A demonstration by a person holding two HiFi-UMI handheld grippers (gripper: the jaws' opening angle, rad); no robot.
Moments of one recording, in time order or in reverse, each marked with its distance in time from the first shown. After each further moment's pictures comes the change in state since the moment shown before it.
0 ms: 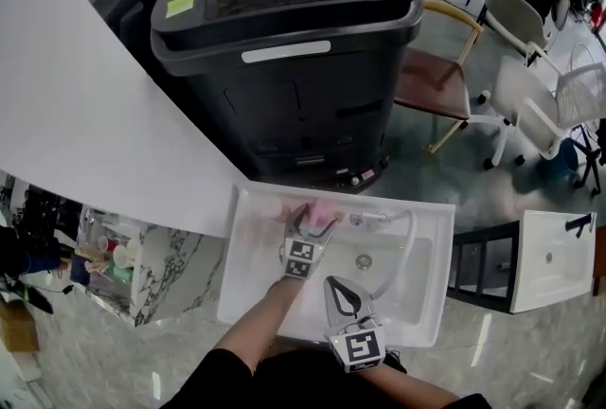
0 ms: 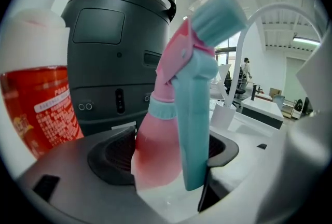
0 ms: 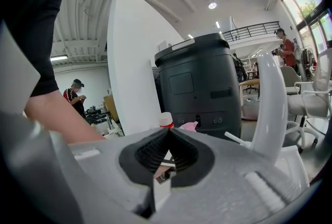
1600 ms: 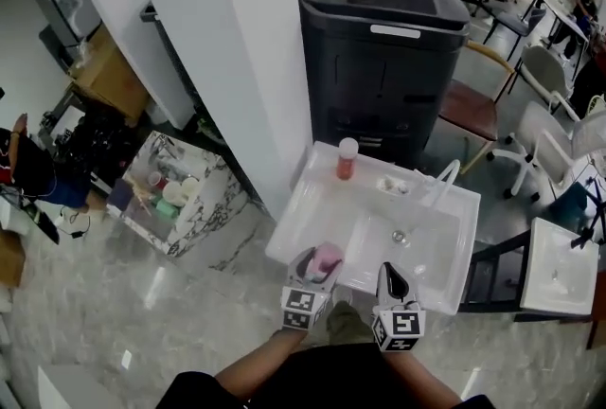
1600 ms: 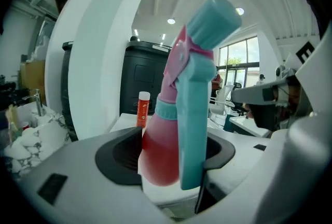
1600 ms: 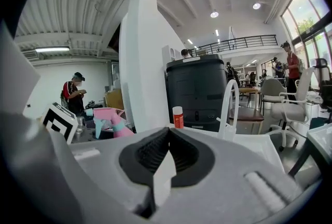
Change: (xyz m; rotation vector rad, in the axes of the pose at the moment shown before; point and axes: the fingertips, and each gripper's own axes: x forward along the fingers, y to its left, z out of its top) left arm -0.383 -0.112 -0.055 -0.140 -0.144 0.216; right arm -0.166 0.112 -0.043 -0.050 -0.009 -0.102
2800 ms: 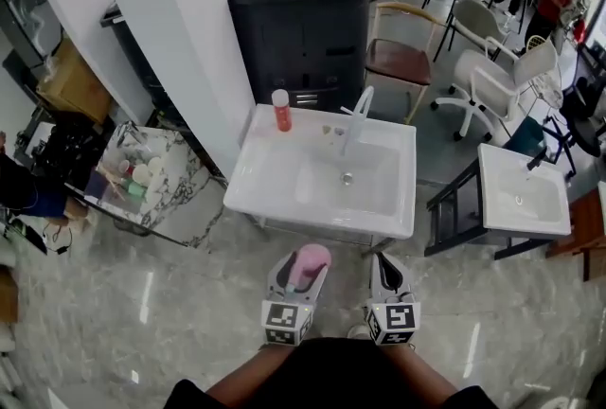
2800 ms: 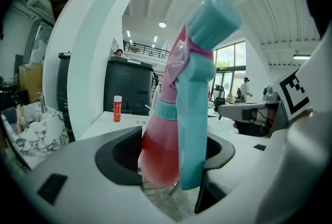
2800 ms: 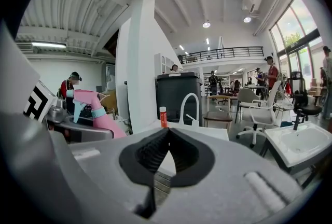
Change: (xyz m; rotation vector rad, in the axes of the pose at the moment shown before) left arm -0.189 -0.216 -0.004 -0.018 -0.009 -0.086; right arm -0.268 -0.022 -0.029 -0.017 -0.034 -0.139
